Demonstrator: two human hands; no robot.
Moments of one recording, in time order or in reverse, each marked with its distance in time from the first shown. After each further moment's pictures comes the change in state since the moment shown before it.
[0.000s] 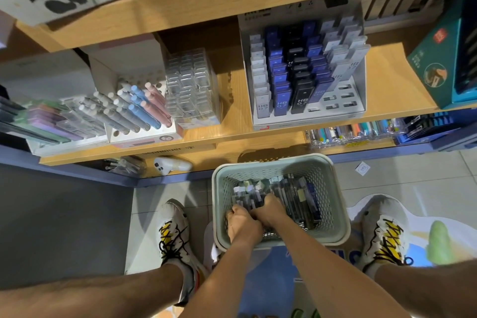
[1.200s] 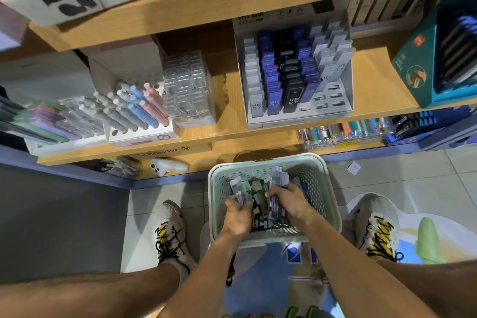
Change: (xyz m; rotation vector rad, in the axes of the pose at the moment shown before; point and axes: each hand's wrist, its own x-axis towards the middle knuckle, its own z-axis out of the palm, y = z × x) left_hand 0.010 -0.008 -0.009 -0.488 -0.125 0.087; right_hand -0.031 0.022 -0.062 0.771 -0.052 -0.013
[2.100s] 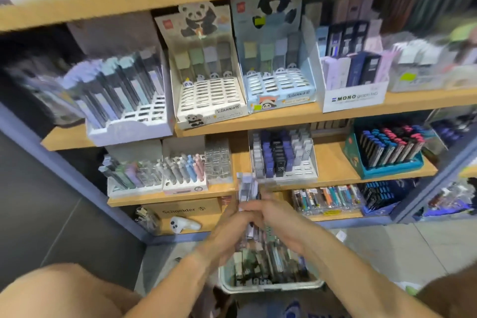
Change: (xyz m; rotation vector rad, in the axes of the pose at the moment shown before) left_hand -0.212 0.112 -0.079 -0.335 -0.278 0.488; right_hand -0.271 -0.129 0.039 -0.125 -0.393 -0.442
